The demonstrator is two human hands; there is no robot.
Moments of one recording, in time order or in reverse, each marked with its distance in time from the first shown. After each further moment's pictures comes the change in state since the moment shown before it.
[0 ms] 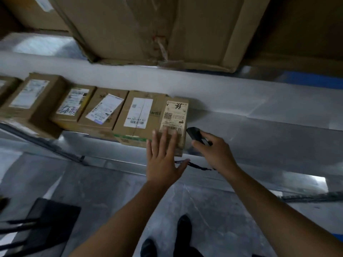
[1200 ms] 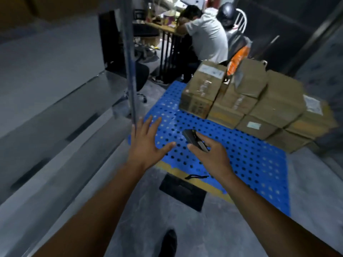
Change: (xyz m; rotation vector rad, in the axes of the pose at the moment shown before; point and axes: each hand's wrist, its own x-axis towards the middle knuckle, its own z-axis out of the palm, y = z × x) left_hand -0.183 0.475 -0.046 -0.726 -0.587 1.075; right_hand -0.515 0.227 -0.225 0.192 1.115 0.602
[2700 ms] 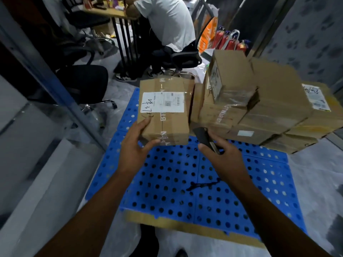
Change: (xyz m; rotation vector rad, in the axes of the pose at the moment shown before) left_hand 0.235 -0.012 0.135 -0.497 -0.053 0.106; right_hand 0.183 0.067 -0.087 0.125 0.276 0.187
